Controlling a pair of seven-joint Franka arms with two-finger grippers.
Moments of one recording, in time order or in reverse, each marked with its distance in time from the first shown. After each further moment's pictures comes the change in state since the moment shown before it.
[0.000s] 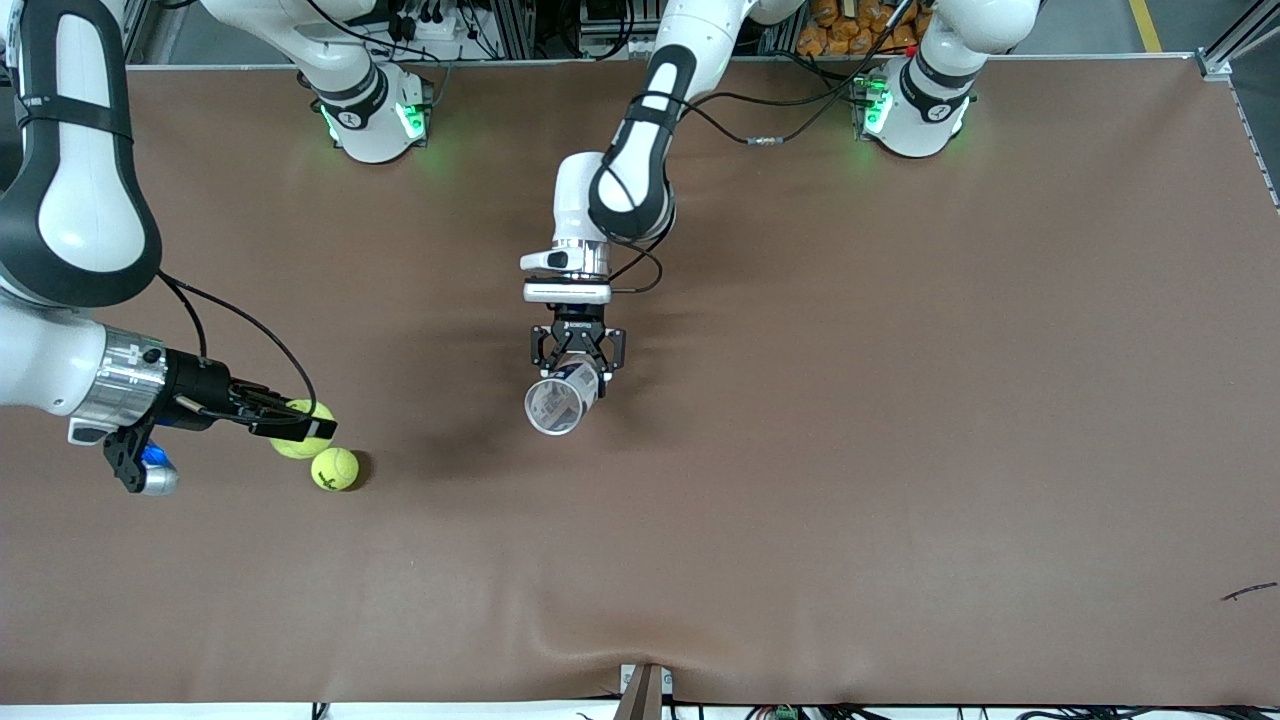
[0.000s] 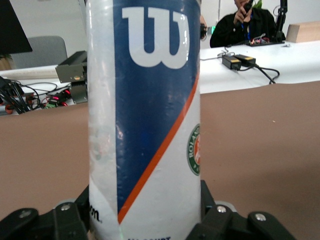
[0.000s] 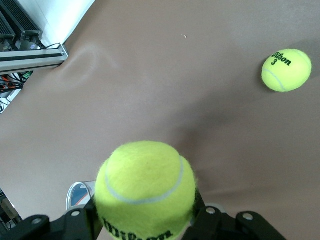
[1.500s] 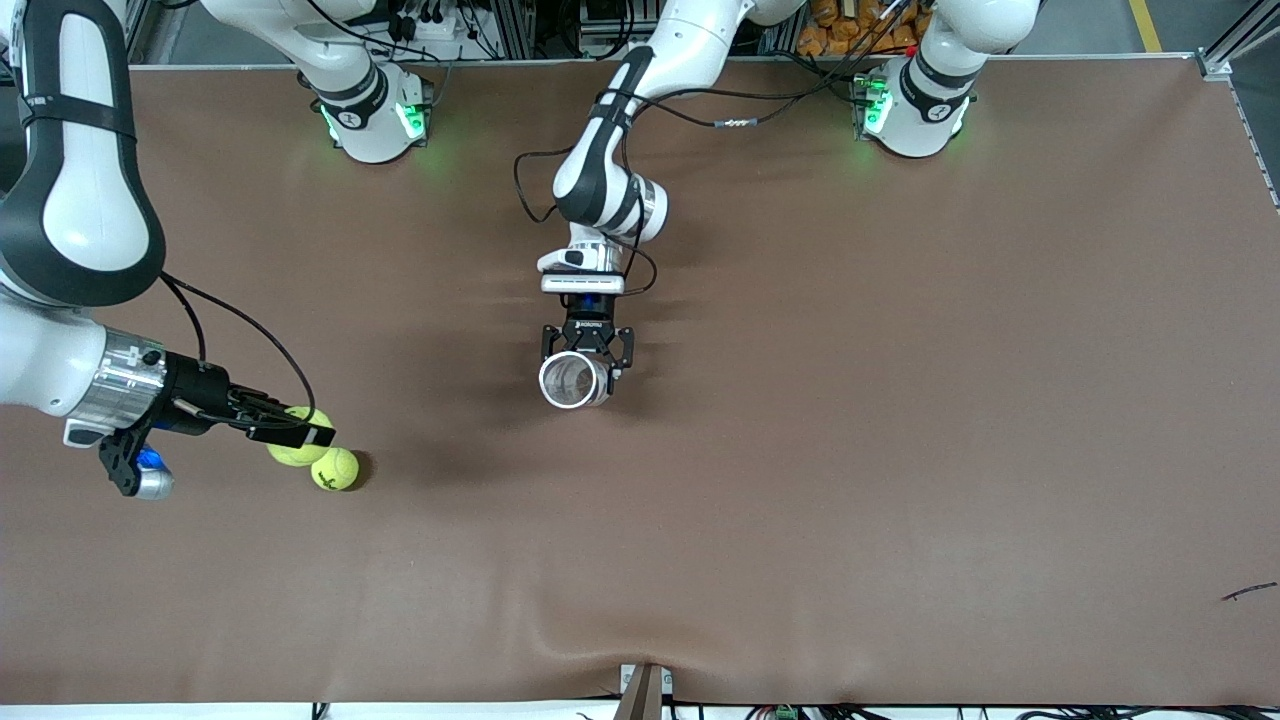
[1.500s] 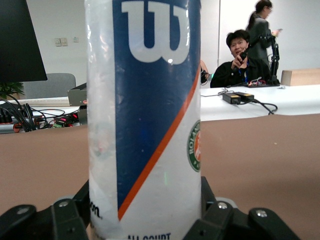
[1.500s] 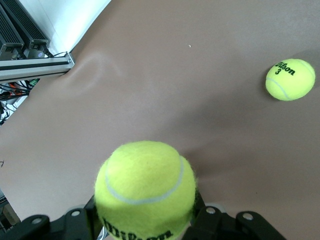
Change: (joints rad) left arm -0.003 0.014 -0.075 0.042 0.589 -0.194 -0.614; right arm 0.002 0.000 0.003 0.000 0.000 0.035 0.000
